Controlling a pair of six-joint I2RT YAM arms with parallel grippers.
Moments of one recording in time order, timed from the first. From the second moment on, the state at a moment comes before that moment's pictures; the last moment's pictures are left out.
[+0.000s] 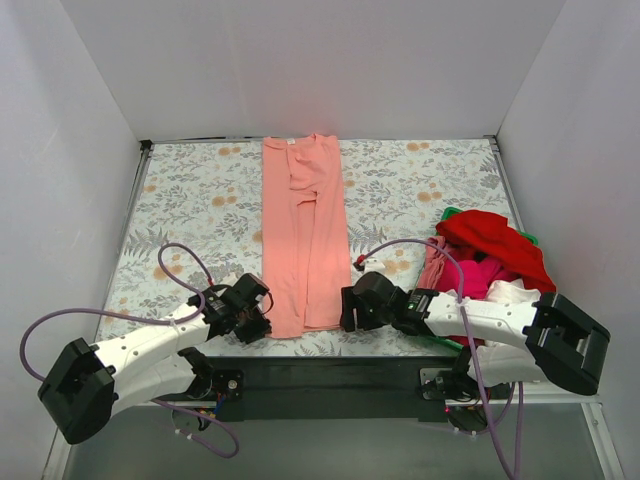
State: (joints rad) left arm -0.77 0.99 0.44 -0.67 -0.12 -1.32; right arm 1.07 1.25 0.54 -0.21 0.14 0.77
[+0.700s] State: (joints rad) left arm -0.77 0.99 0.41 -0.57 -0.09 -1.33; right arm 1.07 1.26 0.51 -0.14 0.14 0.87
